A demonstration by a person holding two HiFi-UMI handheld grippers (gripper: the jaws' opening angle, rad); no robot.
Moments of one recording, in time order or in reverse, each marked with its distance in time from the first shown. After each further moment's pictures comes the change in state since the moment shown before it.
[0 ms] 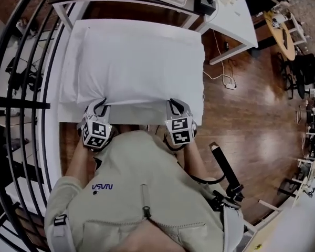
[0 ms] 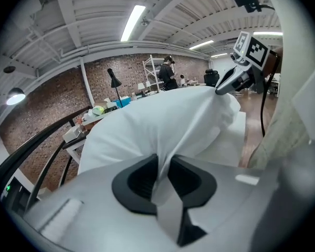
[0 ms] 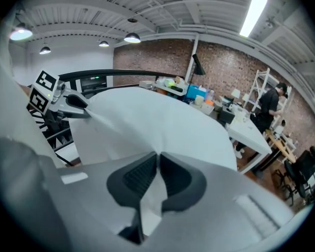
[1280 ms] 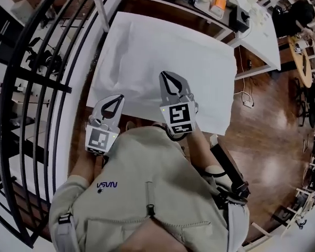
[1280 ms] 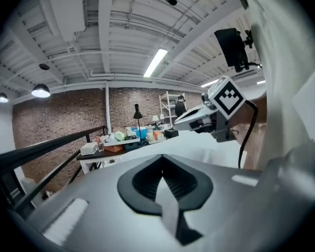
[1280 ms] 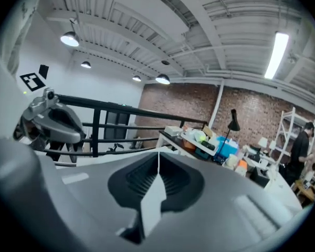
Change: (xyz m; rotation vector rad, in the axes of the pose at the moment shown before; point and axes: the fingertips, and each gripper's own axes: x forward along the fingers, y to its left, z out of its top) left arm -0.144 0.058 0.077 -0.100 -0.413 0.112; right arm -0.001 0.125 0.218 -0.232 -0.480 0.156
